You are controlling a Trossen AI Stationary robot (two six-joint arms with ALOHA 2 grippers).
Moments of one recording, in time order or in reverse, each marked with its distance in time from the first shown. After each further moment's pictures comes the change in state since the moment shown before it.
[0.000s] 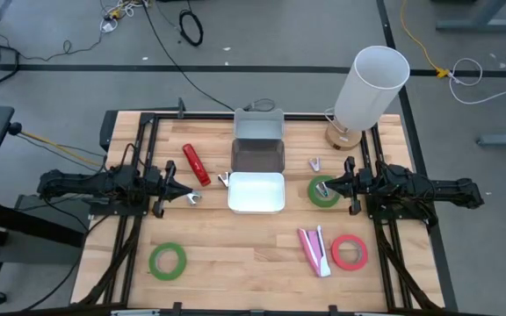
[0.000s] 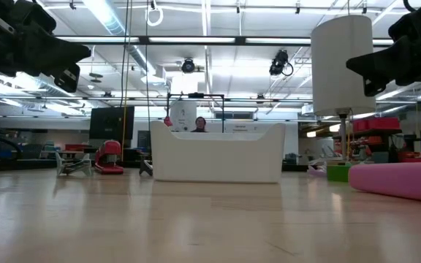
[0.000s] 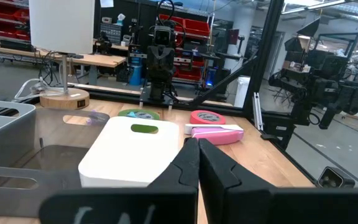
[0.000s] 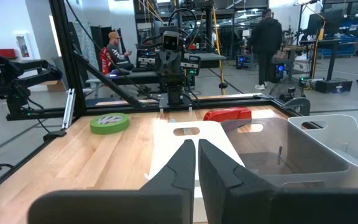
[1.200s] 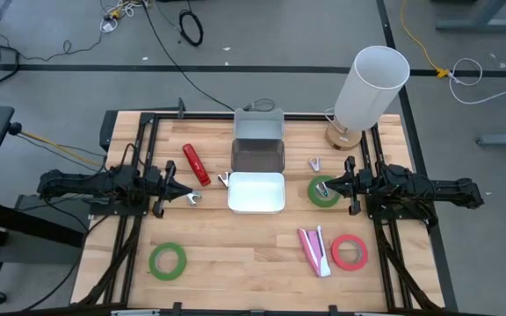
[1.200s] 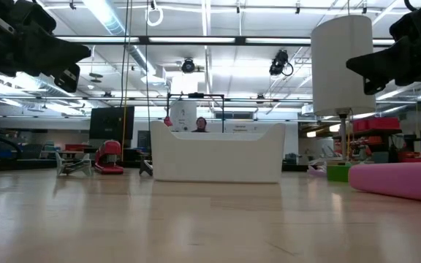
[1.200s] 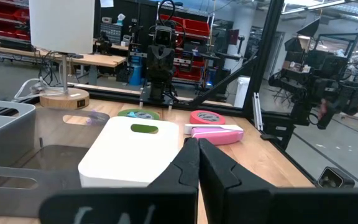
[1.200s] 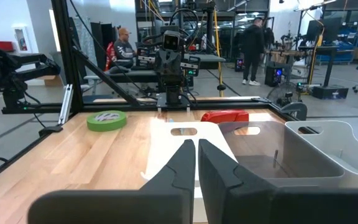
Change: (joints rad) left arm 0.000 0.000 0.000 0.000 0.000 -0.003; right arm 0.000 0.000 0.000 0.000 0.000 -0.042
